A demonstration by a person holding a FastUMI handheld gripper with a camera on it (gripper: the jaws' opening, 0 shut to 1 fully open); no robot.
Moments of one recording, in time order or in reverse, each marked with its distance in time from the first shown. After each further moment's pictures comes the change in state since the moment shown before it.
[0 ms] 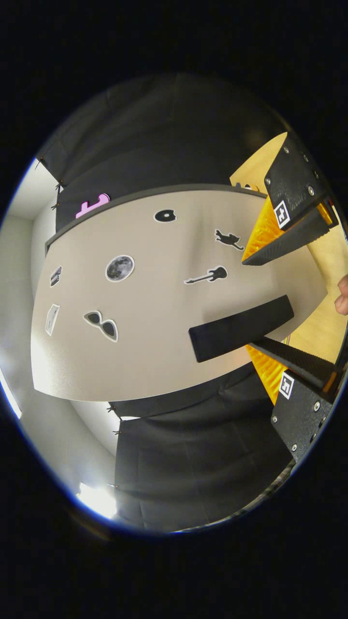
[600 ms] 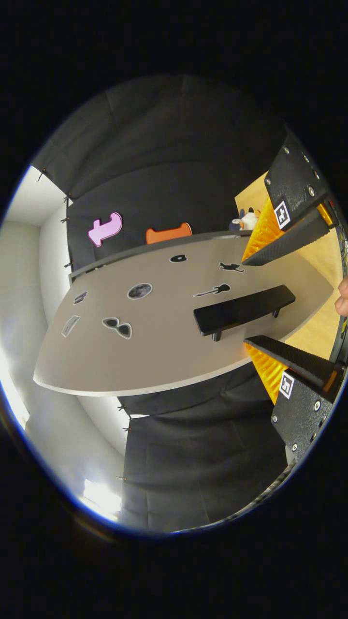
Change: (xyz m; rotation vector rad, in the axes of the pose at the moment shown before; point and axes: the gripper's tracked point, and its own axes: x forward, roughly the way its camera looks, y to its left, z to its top) arm -0.110 -0.080 0.016 -0.001 -0.045 0.005
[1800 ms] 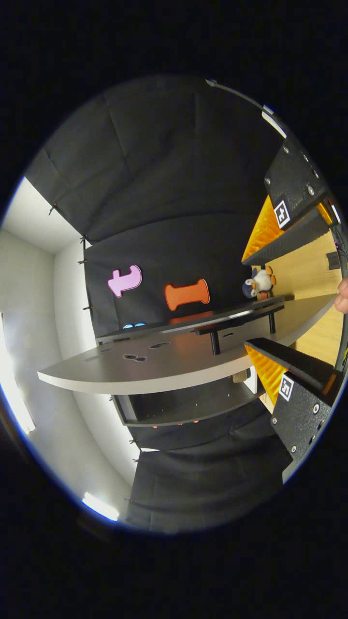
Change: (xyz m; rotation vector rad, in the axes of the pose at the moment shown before) arm -0.083 -0.171 0.032 -0.031 -0.101 -0.212
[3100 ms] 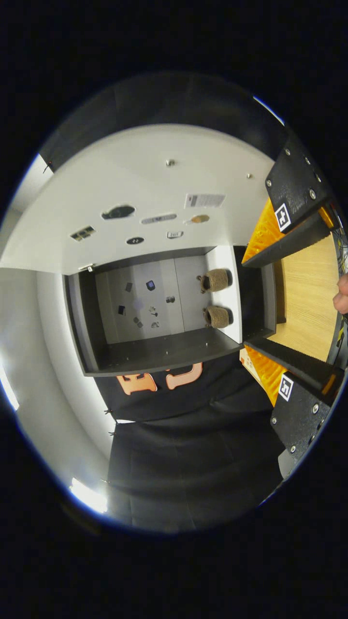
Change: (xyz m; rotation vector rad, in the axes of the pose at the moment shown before) arm 0.010 0.174 -0.060 -0.022 0.097 0.119
